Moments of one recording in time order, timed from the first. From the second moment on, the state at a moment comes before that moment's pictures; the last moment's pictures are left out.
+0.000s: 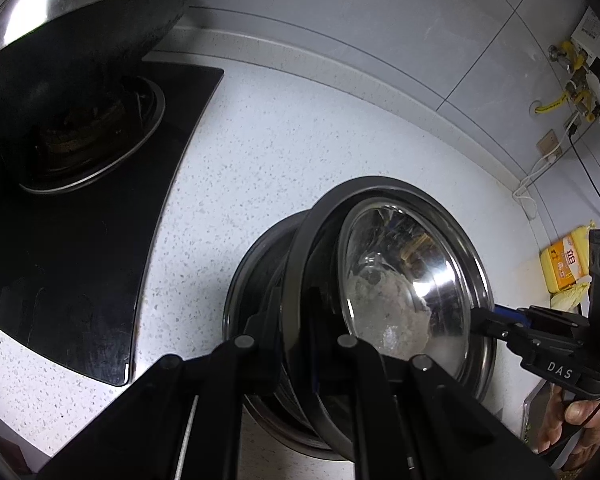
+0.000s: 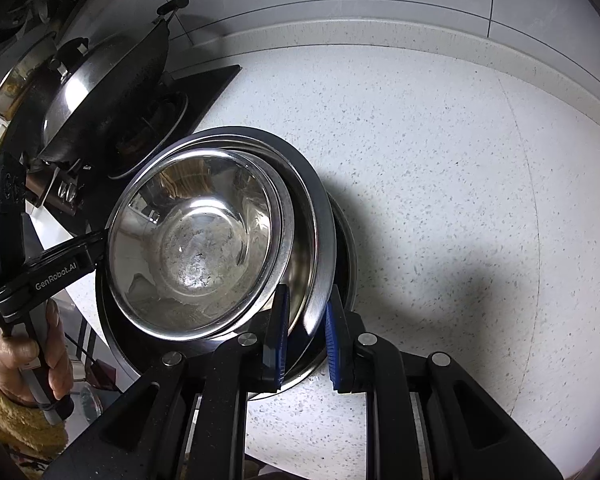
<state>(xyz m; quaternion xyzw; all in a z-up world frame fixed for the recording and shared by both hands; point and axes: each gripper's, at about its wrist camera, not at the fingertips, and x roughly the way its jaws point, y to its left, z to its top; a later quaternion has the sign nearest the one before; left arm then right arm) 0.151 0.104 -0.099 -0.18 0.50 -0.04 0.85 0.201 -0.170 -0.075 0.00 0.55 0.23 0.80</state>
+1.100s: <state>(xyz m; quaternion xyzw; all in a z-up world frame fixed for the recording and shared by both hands) 0.157 0.106 -0.125 -0.16 0.52 -0.03 0.84 0.211 -0.173 -0.098 0.00 0.56 0.25 0.79</state>
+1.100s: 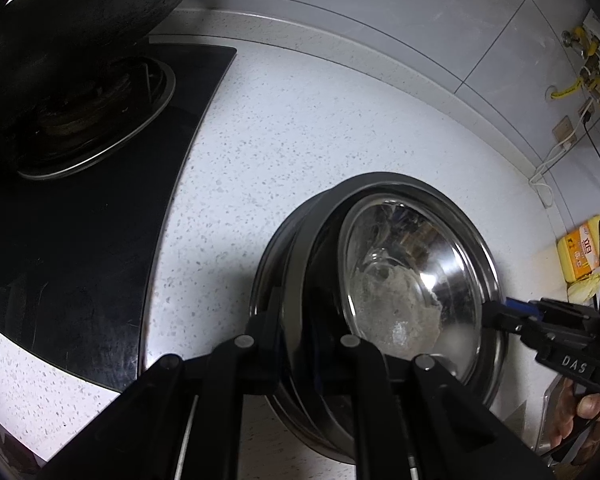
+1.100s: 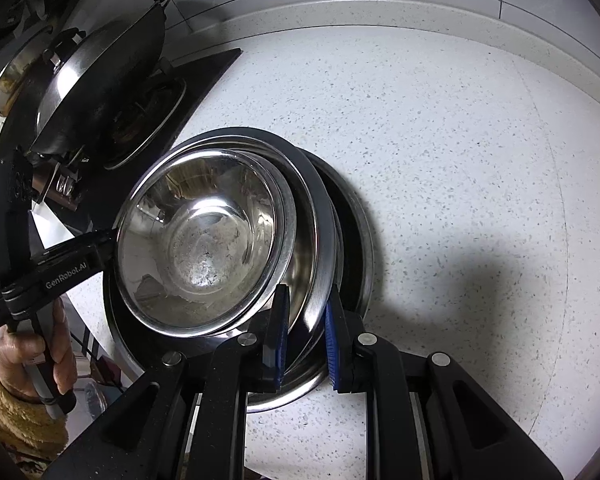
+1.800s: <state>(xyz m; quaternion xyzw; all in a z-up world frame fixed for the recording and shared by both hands) 0.149 0.118 -0.111 -0.16 0.49 0.00 0.86 0.198 -0.192 -0.074 0.02 0.52 0.23 0.82</state>
